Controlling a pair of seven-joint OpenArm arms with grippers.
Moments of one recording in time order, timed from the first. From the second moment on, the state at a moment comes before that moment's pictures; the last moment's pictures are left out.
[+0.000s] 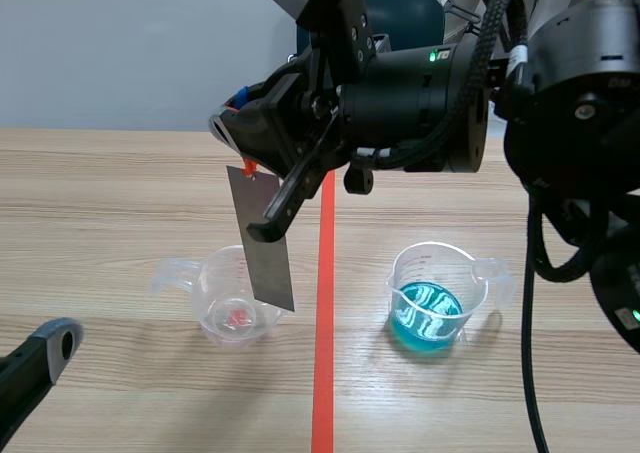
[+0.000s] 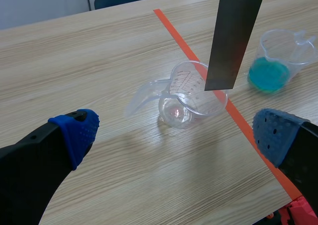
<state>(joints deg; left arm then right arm) 68.9 -31.3 -18.1 126.9 -23.5 -16.4 -12.3 3.7 13.5 -20.4 111.9 21.5 42.7 -30.0</state>
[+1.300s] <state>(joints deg) 68.9 -31.3 -18.1 126.9 -23.5 -16.4 -12.3 3.7 13.5 -20.4 111.9 20.8 42.7 -30.6</state>
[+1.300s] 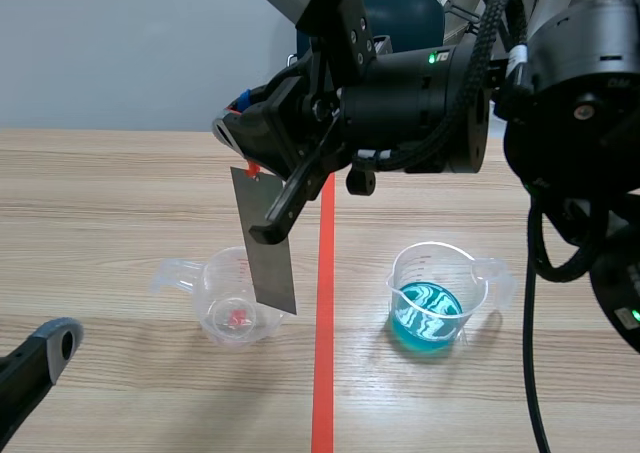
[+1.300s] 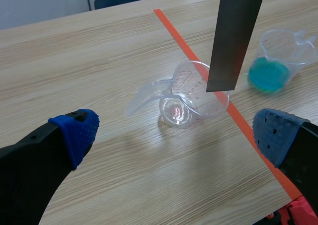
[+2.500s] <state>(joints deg) 68.9 -31.3 -18.1 126.9 -23.5 -16.4 -12.3 3.7 13.5 -20.4 111.9 19.8 42.7 -30.8</state>
